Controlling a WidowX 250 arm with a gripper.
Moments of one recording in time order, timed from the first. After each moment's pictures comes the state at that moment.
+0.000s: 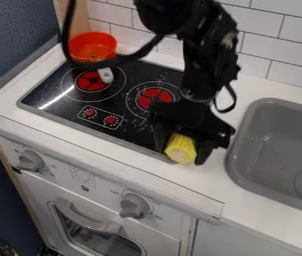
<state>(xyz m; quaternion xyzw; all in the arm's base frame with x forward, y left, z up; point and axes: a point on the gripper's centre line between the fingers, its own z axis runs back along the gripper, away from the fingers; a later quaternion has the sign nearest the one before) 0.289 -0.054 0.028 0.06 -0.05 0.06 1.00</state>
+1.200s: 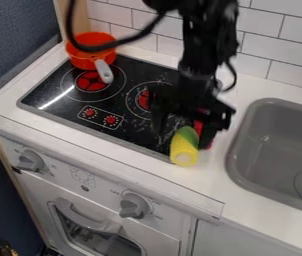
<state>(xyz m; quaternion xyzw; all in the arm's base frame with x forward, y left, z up) 0.298 -0.049 0.063 0.04 -0.05 0.06 1.00</state>
